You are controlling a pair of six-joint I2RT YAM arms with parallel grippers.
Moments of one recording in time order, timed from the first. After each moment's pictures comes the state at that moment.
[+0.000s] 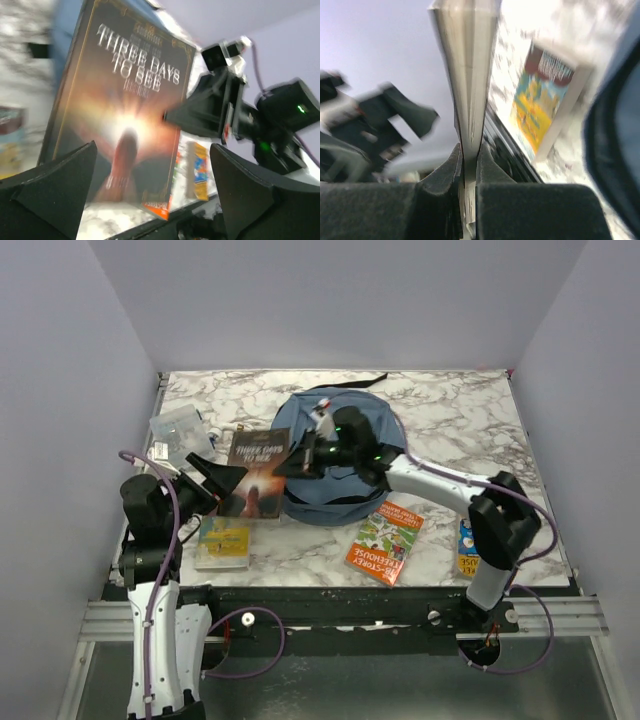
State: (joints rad) left arm 0.16 0.56 0.73 -0.51 0.52 -0.79; right arm 0.84 1.83 1.35 0.05 -0.52 1.04
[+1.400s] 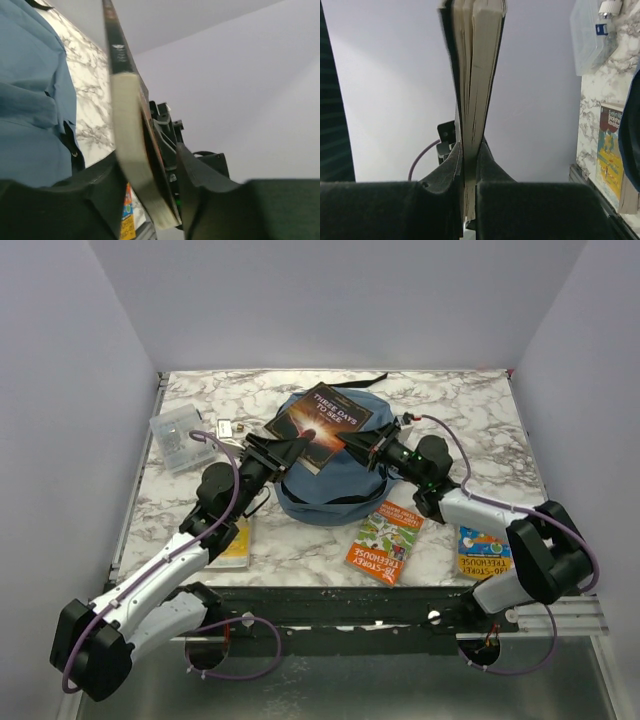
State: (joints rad) left arm -0.57 0.91 0.57 0.44 -0.01 -1.22; right arm 0.54 1.49 0.71 0.90 -0.38 1.68
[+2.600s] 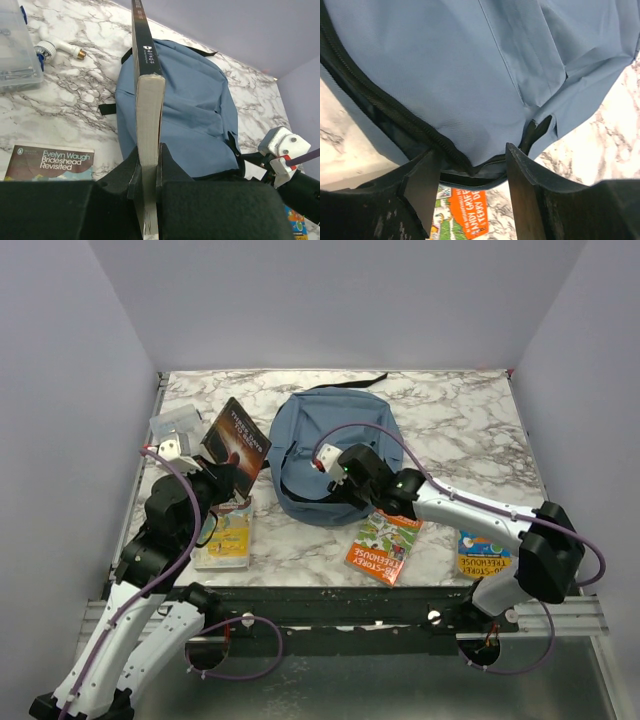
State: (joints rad) left arm -0.43 0.56 0.82 -0.47 -0.28 -0.57; right arm 0.91 1.50 1.10 -0.40 0.31 -0.32
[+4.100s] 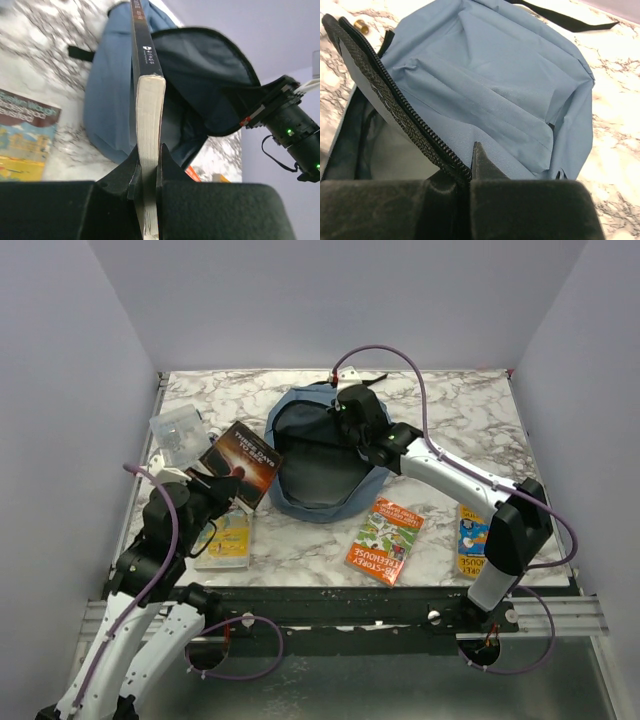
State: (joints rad) left arm -0.40 0.48 0.82 -0.62 -0.22 -0.90; right arm 0.76 1.72 1.49 -0.28 0.36 0.11
